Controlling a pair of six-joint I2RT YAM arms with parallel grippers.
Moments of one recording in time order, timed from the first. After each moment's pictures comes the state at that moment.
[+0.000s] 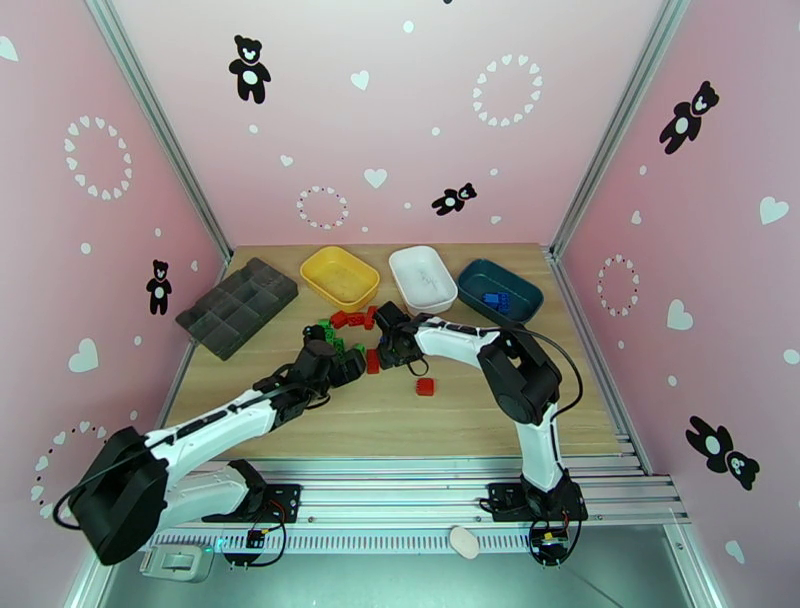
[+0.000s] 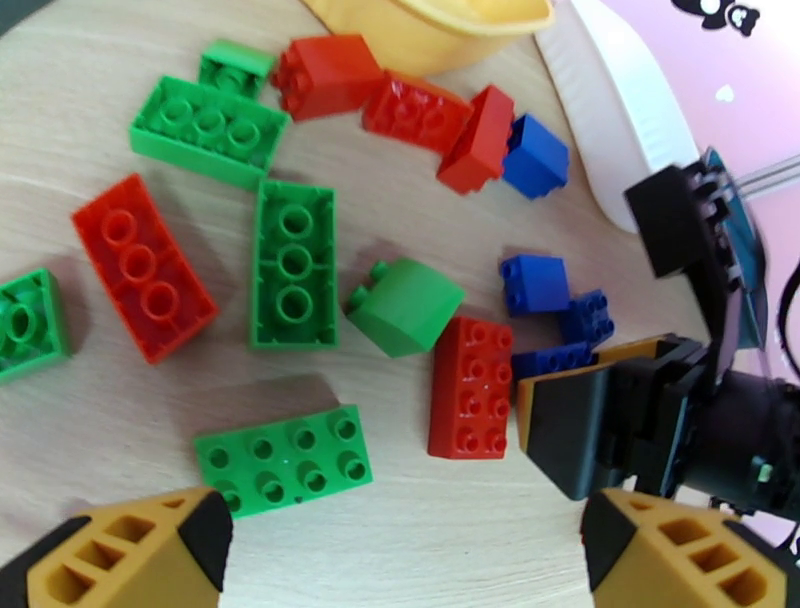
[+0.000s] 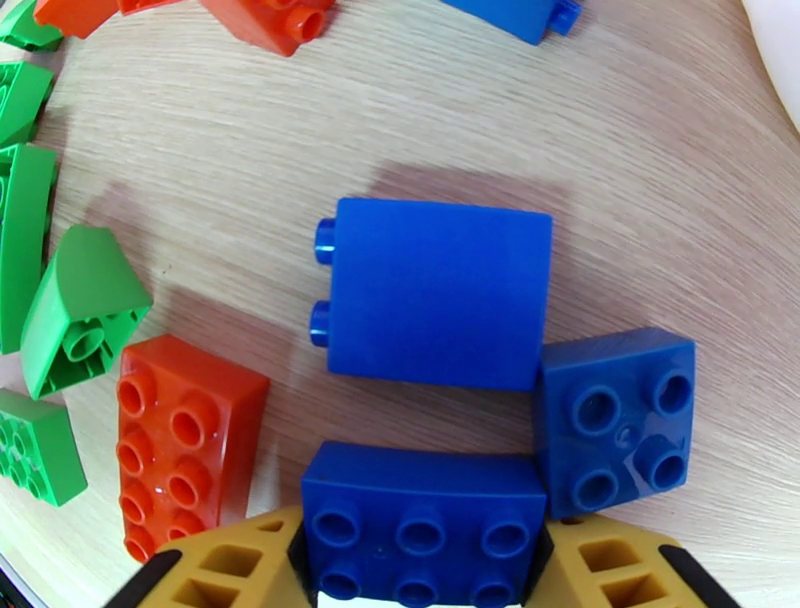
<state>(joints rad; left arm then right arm) -0.66 1.24 0.57 -0.11 -0.15 -0.91 0.77 2.03 1.37 -0.55 0.08 0.39</state>
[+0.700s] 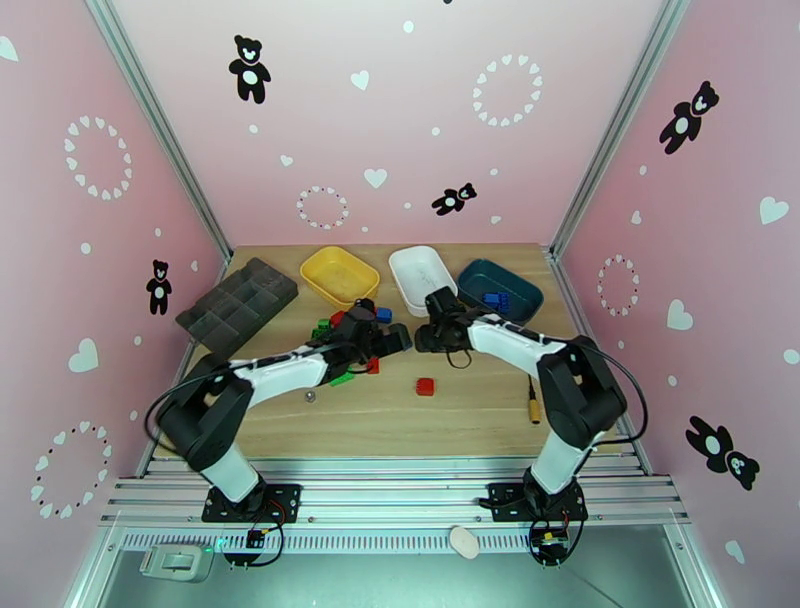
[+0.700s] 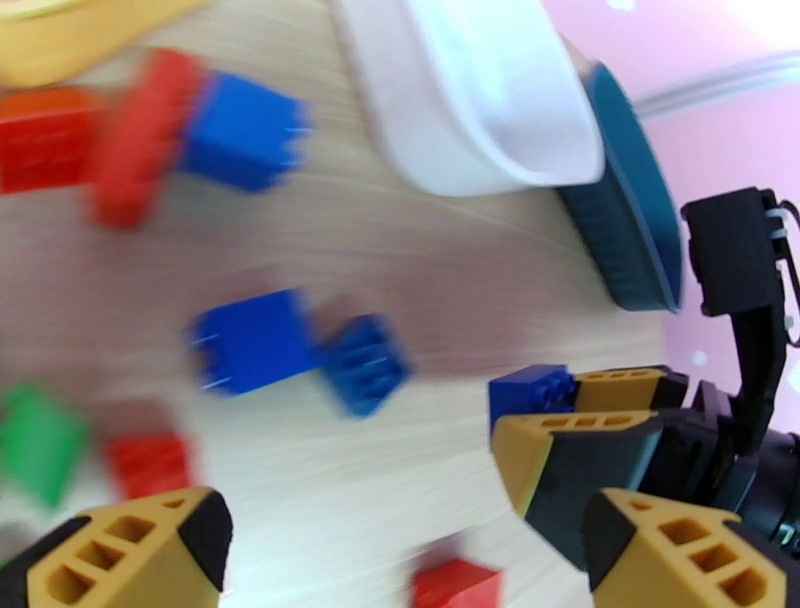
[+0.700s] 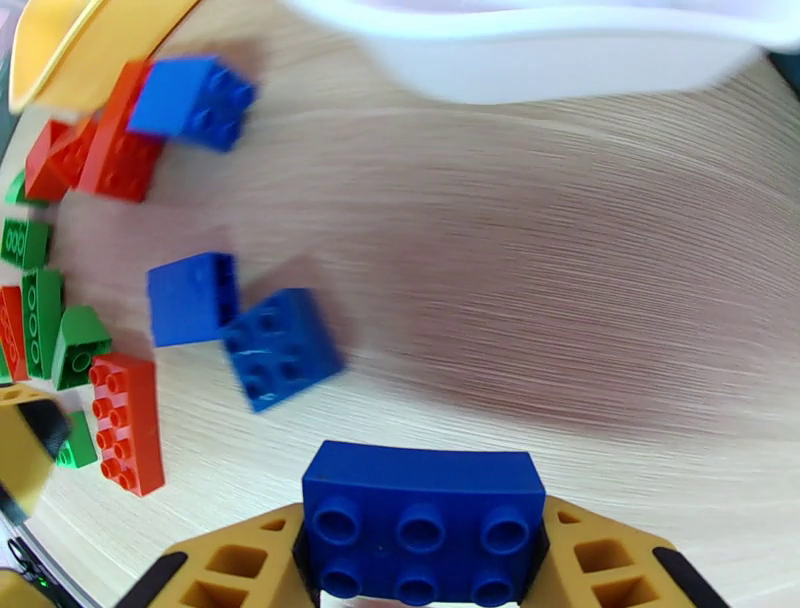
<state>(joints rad) -0.69 1.74 0.97 0.14 0.16 -0.91 0.49 1.71 1.11 -0.48 -0.05 0.42</state>
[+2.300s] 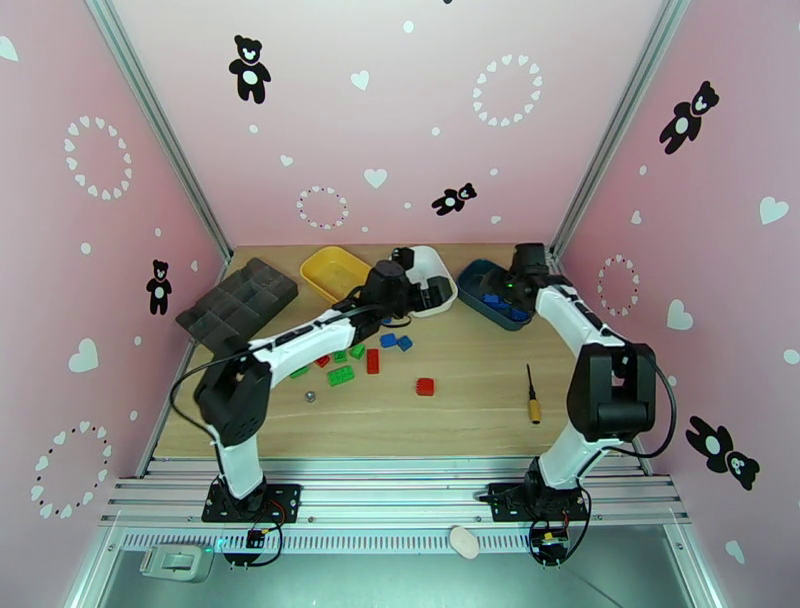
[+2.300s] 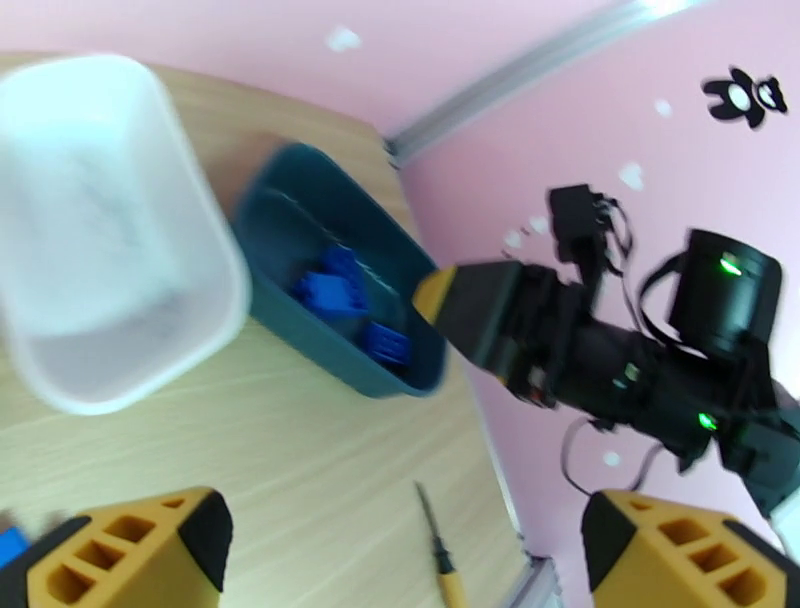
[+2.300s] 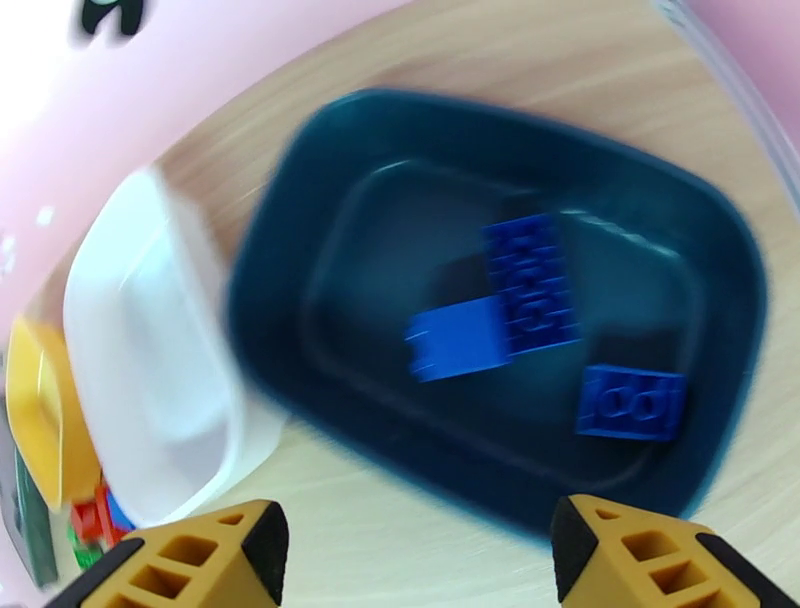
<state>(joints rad) -0.72 1.81 1.37 0.05 0.14 -0.83 0.10 1.70 1.34 -0.50 -0.05 0.39</state>
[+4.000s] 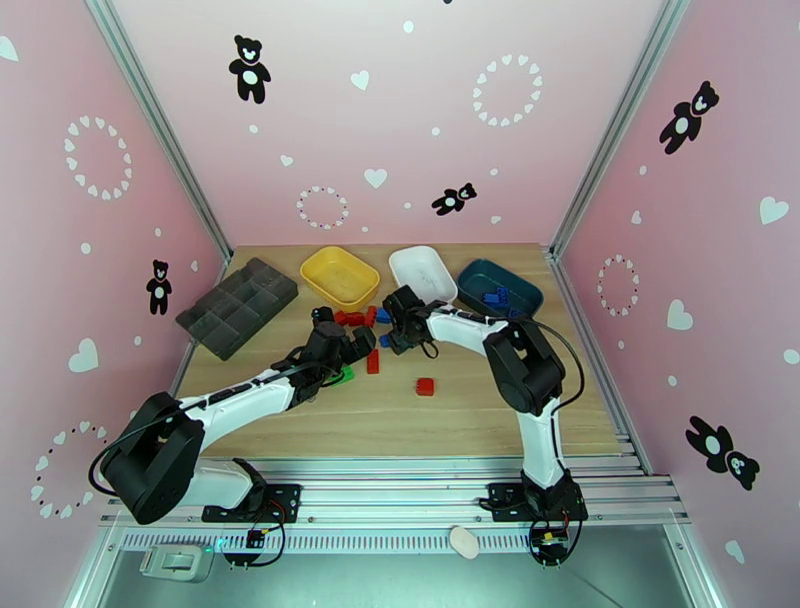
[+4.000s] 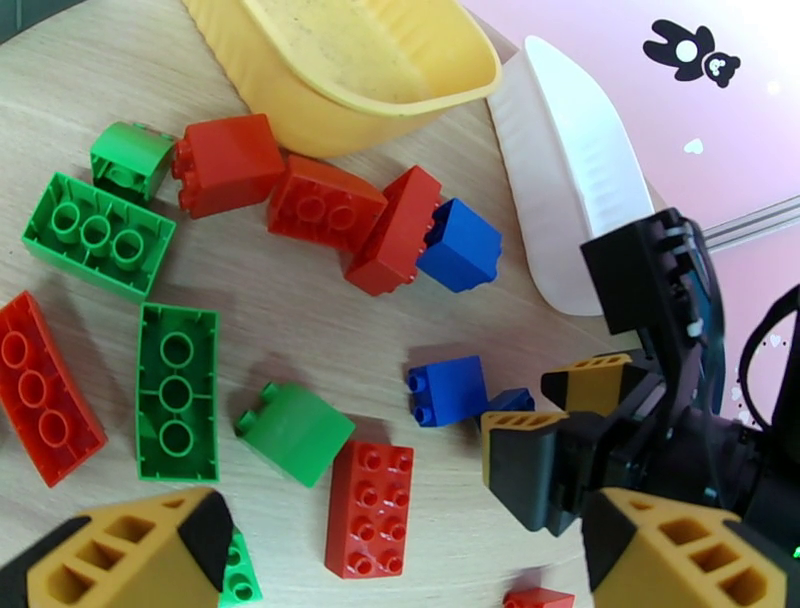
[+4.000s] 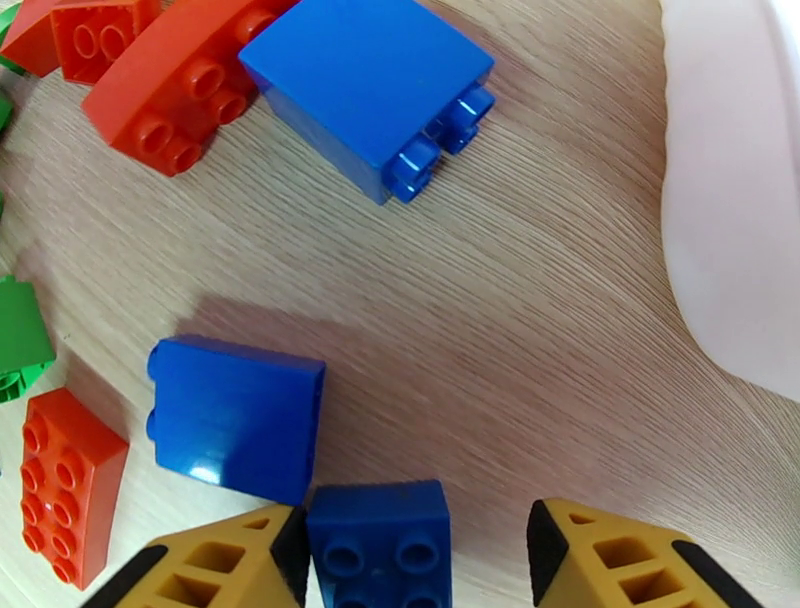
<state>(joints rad) -0.62 1.39 0.67 0.08 -0.16 -0.95 0.66 2.08 1.44 -0.50 0.09 0.03</state>
